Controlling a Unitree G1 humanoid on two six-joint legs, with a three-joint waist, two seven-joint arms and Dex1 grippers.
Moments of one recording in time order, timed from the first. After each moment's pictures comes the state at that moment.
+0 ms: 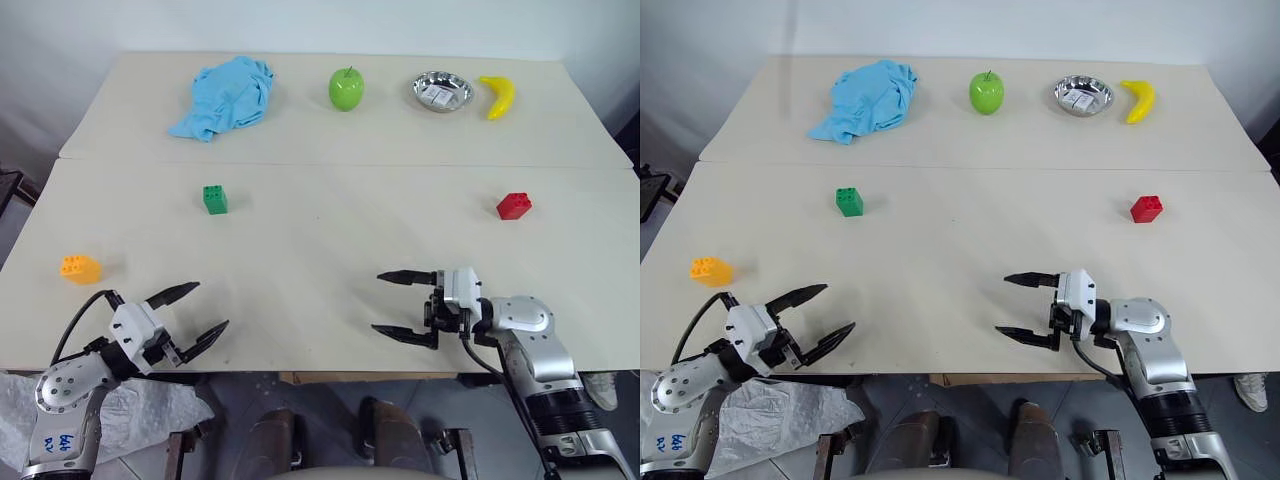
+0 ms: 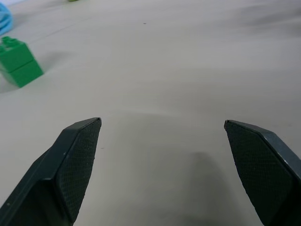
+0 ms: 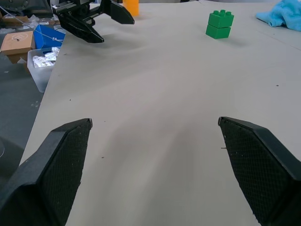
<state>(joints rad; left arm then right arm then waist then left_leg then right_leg) 0.18 0.58 0.29 -0.03 -0.36 -0.25 -0.86 -0.22 -0.52 0.05 0.10 0.40 -0.14 1.29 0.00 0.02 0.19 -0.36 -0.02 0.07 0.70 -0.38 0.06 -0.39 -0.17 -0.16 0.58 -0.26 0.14</state>
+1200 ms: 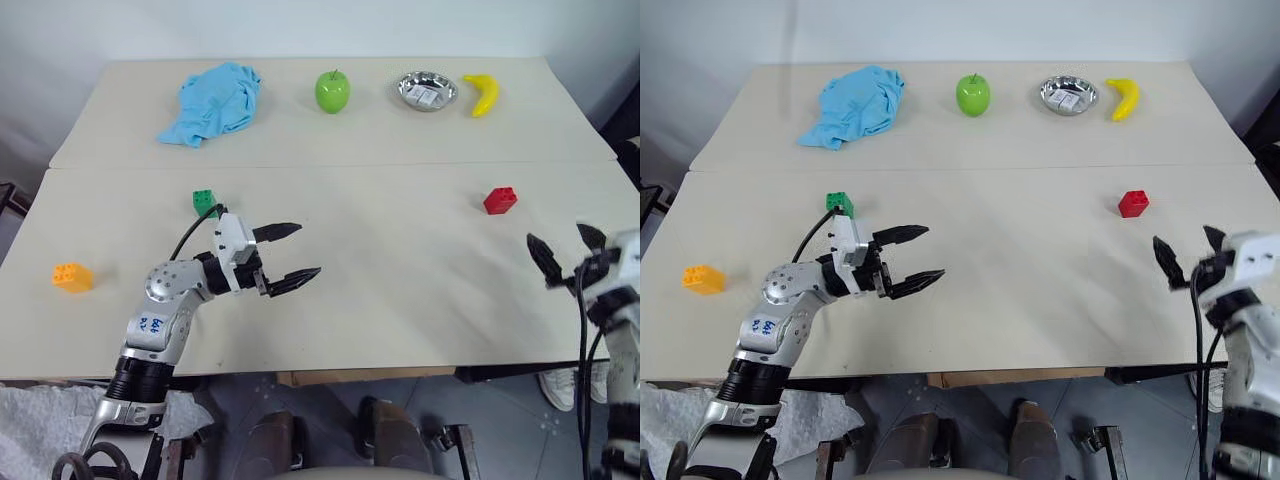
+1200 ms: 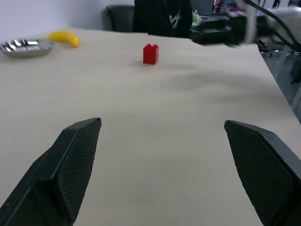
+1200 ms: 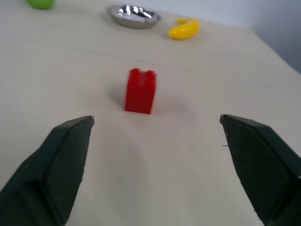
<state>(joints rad) -0.37 0.46 -0.04 0.00 -0.43 0.15 -0.93 -0.34 -0.68 -0.44 0.39 0.37 0.06 0.61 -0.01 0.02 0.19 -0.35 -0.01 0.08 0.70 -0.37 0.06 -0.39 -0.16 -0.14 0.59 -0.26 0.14</state>
